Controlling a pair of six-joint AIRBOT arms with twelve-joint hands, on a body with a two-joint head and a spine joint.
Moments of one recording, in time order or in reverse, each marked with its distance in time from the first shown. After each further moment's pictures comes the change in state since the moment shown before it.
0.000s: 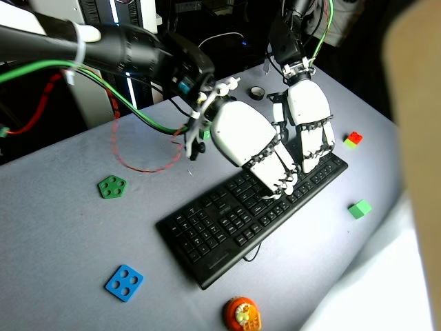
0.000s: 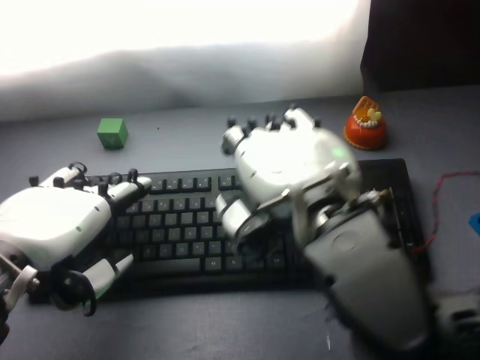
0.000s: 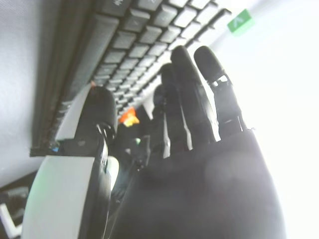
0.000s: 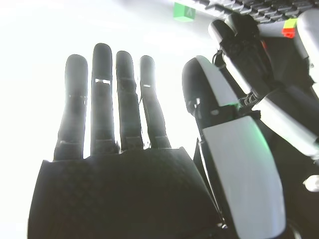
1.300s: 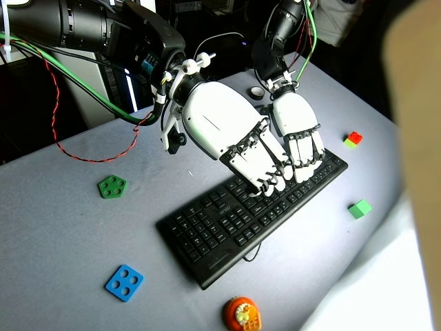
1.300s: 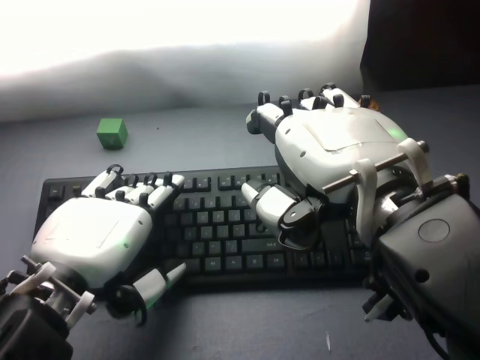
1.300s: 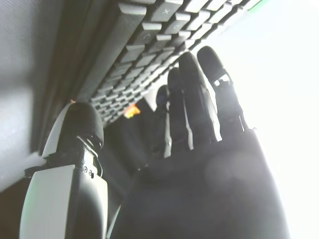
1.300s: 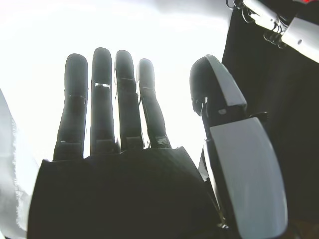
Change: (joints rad) left arm 0.033 -0.217 0.106 0.066 -0.185 0.031; right arm 0.022 0.167 -0.147 -0.006 -0.049 0.038
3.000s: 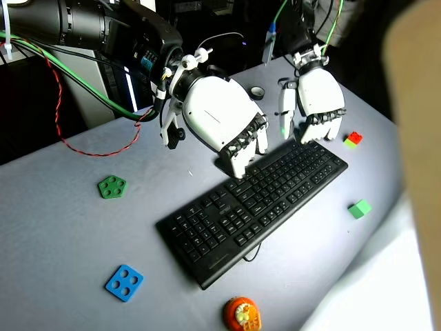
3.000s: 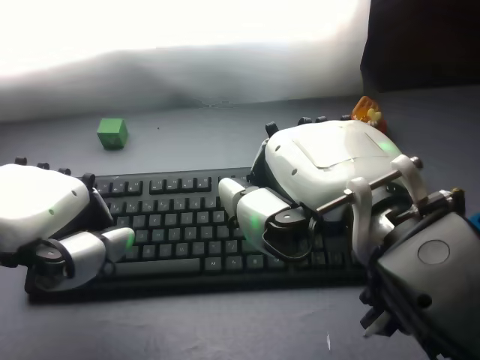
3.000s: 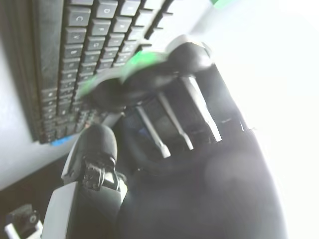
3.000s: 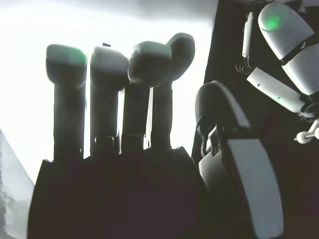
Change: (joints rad) left arm -0.098 0.365 -0.128 0.016 0.390 -0.048; right arm -0.017 -0.001 -0.027 -0.022 -0.016 0.000
